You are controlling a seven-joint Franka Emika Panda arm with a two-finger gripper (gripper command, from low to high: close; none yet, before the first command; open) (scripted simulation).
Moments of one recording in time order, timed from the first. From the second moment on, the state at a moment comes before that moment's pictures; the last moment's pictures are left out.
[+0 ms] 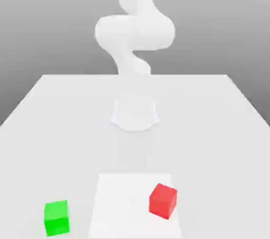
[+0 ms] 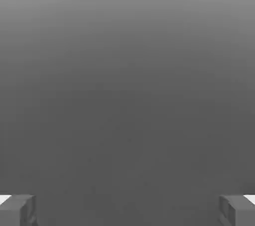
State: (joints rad) arm 0.05 -0.71 -0.03 -2.33 0.01 2.34 0.70
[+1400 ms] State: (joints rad) arm 0.26 0.11 -0.13 -2.63 0.04 2.74 -0.11
